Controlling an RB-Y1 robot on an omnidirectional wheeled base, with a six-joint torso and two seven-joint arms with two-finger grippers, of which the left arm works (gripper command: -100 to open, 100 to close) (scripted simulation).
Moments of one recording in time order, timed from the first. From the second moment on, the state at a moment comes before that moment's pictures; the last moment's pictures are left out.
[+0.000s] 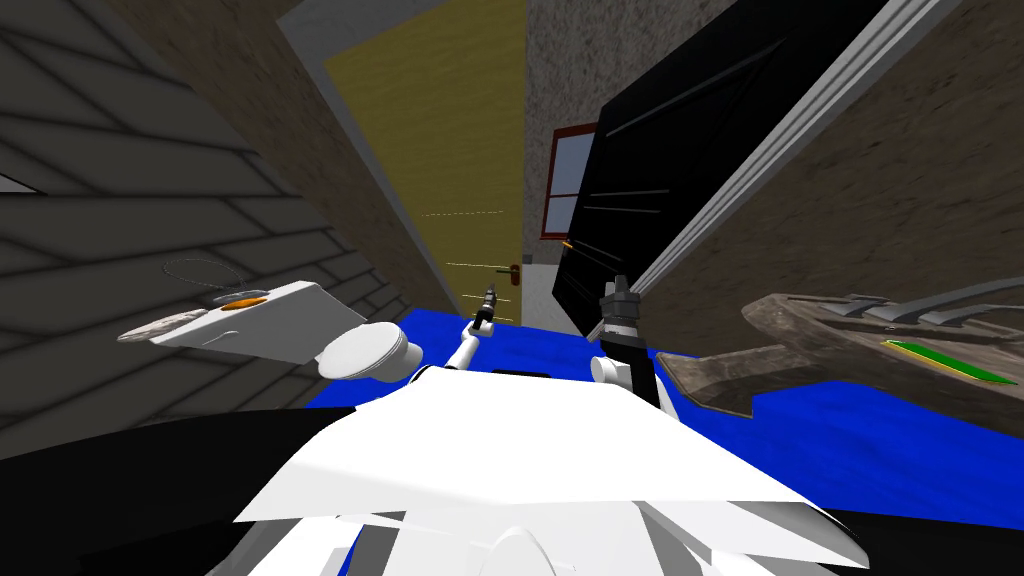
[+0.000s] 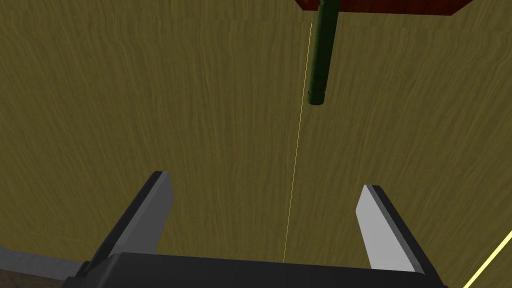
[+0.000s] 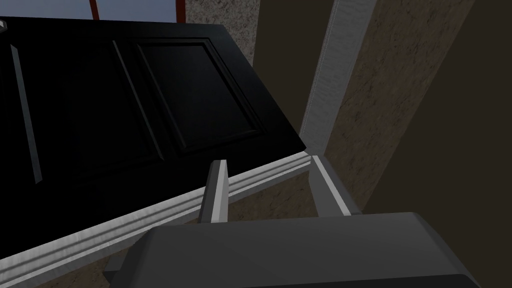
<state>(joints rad) -0.32 0.04 0.00 -0.92 0.05 -0.46 -0.02</state>
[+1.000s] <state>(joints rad) -0.47 0.00 0.01 -0.70 0.04 -0.45 -0.01</state>
